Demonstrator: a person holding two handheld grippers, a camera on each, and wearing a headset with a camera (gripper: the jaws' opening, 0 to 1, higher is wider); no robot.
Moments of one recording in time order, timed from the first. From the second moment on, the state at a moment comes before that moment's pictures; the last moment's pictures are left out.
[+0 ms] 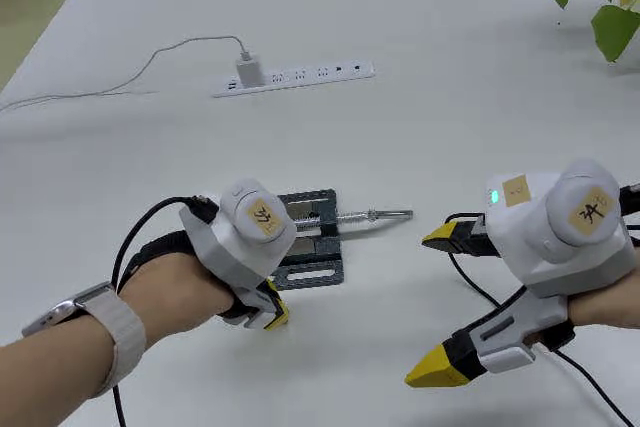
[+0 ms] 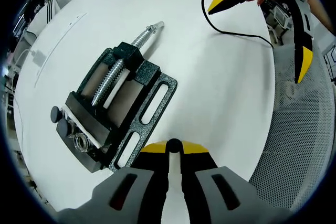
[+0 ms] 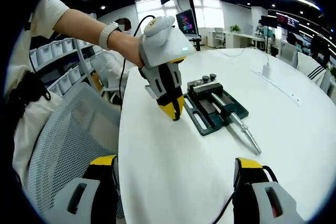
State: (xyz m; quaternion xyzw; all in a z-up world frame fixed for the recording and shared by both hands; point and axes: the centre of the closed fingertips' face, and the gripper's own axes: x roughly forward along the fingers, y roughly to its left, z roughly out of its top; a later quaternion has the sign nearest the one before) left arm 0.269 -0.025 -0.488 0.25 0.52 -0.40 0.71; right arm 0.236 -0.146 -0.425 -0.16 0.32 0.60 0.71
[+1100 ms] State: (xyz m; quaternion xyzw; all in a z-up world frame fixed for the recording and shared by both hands) left arm 0.238 0.016 -0.355 -0.38 0.37 -0.39 0.75; right arm 0.216 -0.022 -0.365 -0.13 0.22 0.59 0.77
